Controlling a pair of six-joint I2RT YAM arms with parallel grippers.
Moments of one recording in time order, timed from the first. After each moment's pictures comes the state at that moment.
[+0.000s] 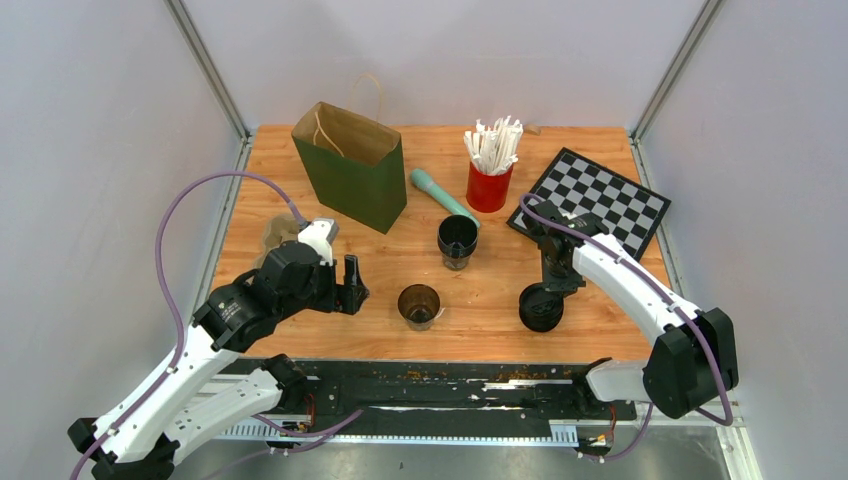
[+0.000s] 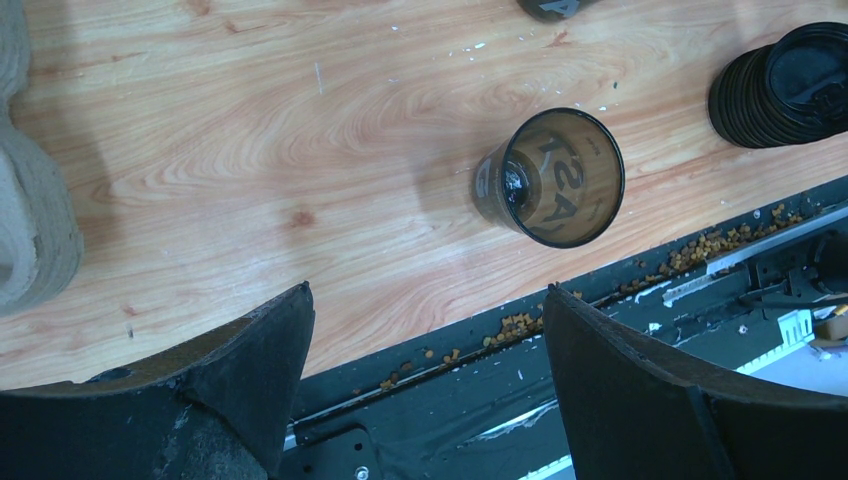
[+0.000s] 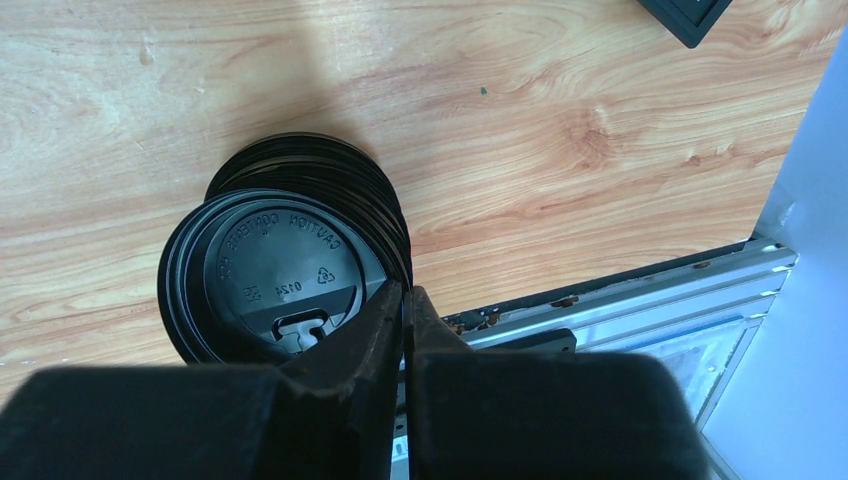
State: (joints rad) left arm -0.73 0.71 0.92 -0.92 -0.13 -0.50; right arm 0.43 1.32 1.03 -1.14 0.36 0.46
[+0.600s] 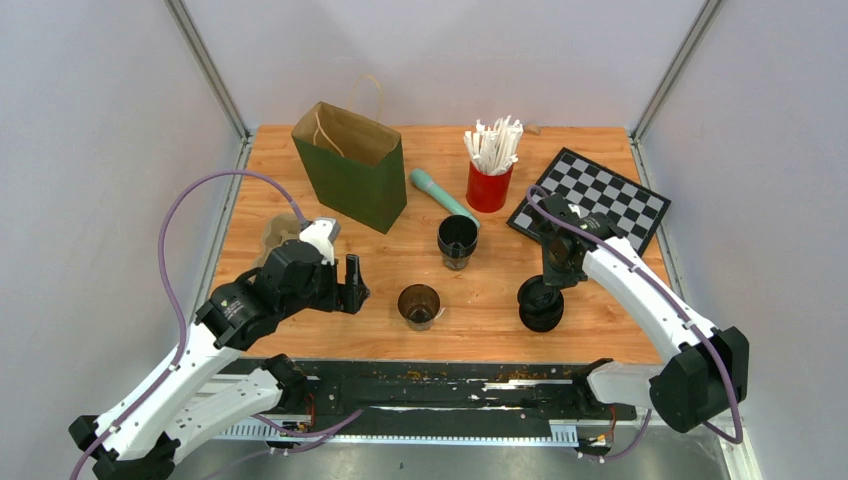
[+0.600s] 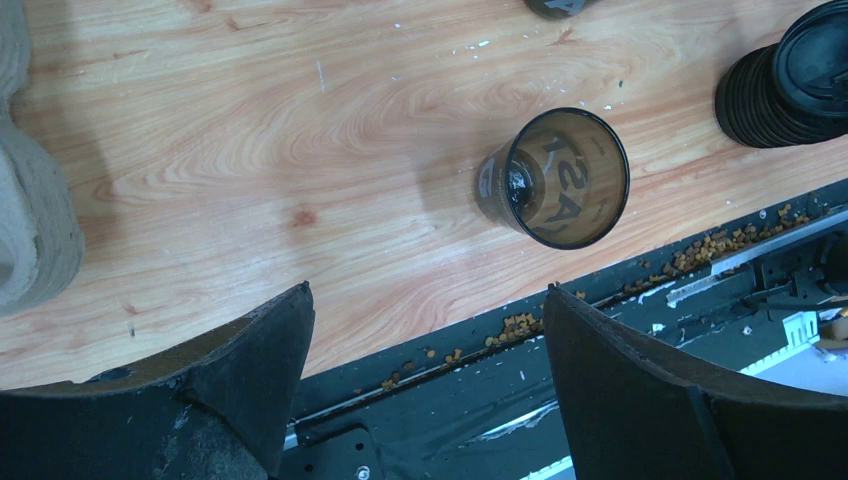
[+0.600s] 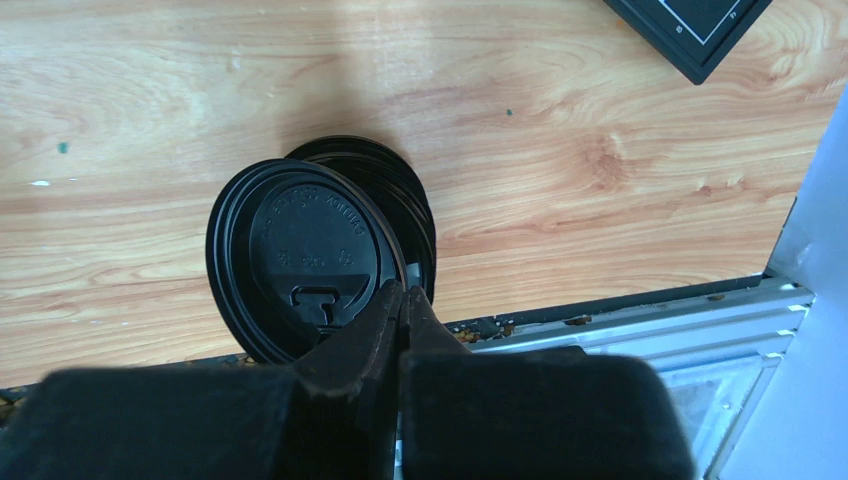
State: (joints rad) left arm -0.73 0.72 0.92 -0.92 -0.13 -0.50; right arm 0.43 1.26 1.07 -1.14 0.31 0.42
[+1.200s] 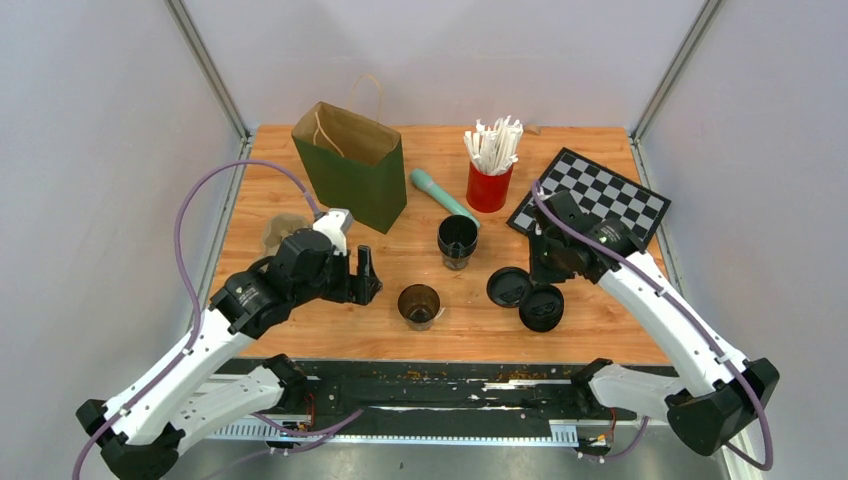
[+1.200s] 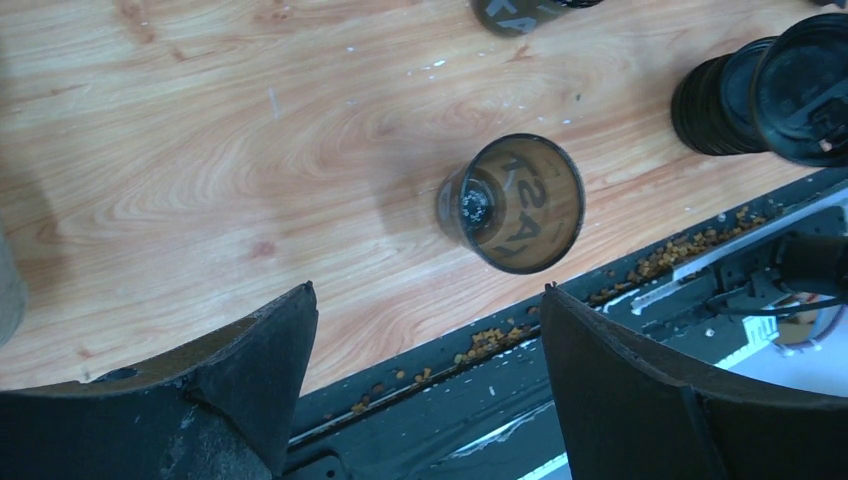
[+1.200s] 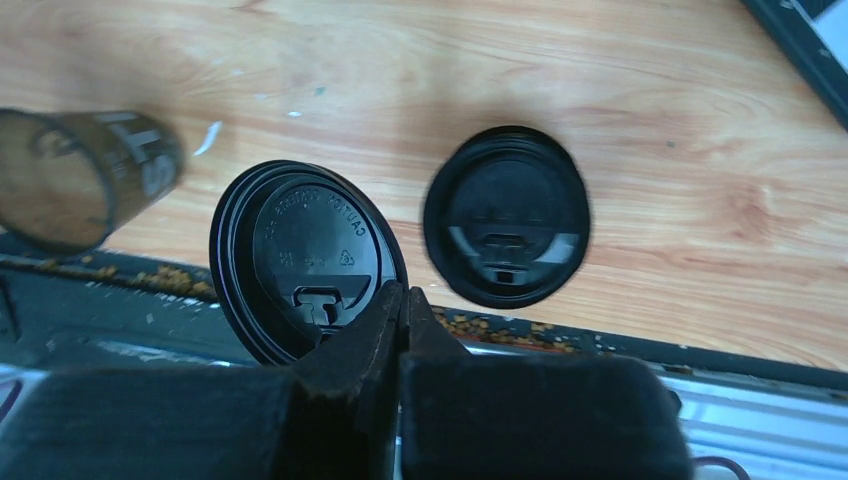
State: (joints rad) left arm -0.73 0.79 0.95 -0.85 -0.09 -0.50; right arm 0.52 1.14 1.18 -1.15 0.11 0.43
